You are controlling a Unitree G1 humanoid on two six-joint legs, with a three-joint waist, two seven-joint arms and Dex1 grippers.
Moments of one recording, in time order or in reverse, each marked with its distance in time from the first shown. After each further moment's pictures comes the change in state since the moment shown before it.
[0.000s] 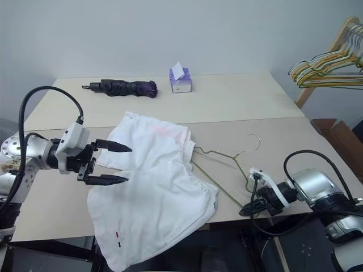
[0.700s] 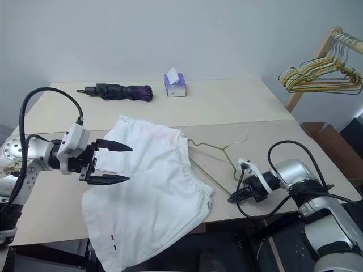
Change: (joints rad) left arm 0.012 -0.010 0.001 -0.001 0.003 -0.032 0.025; right arm -0.165 0.177 -0.004 0.309 -0.069 -0.103 0.022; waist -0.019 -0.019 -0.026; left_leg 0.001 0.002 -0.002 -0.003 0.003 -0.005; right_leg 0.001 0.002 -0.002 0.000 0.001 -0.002
